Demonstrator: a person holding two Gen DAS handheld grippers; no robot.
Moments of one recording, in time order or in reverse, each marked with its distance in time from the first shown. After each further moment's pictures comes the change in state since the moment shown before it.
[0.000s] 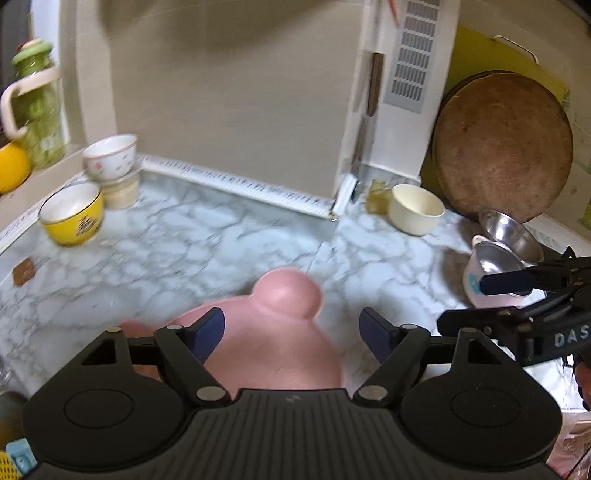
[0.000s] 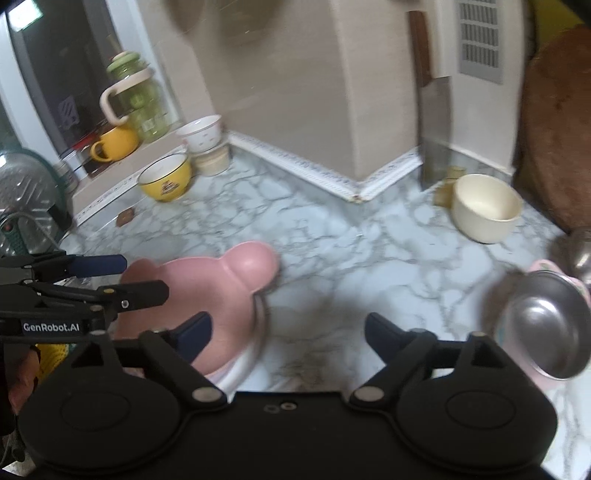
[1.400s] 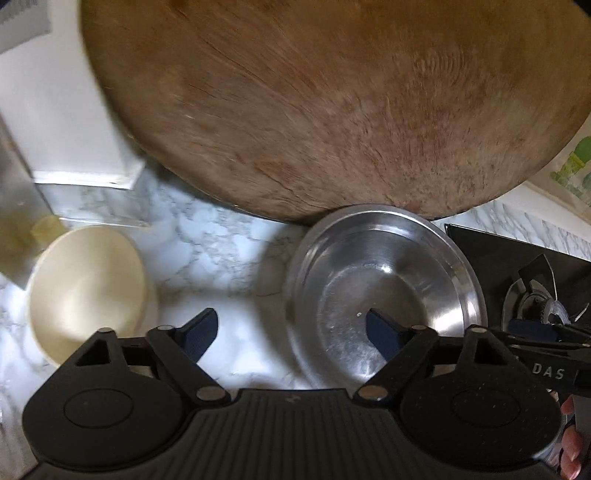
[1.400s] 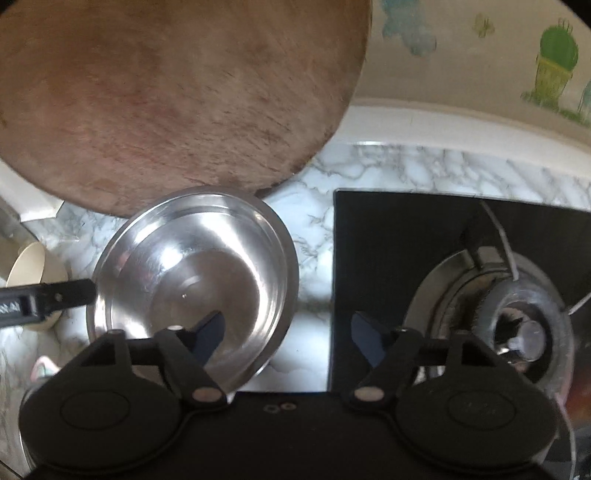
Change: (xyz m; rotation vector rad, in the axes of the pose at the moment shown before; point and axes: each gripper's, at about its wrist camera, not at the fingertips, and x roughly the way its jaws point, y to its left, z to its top) left arm 0.313 -0.361 0.138 0.204 0.365 -0.269; right arm -0.026 -0.409 -0.021 0.649 0.077 -0.539
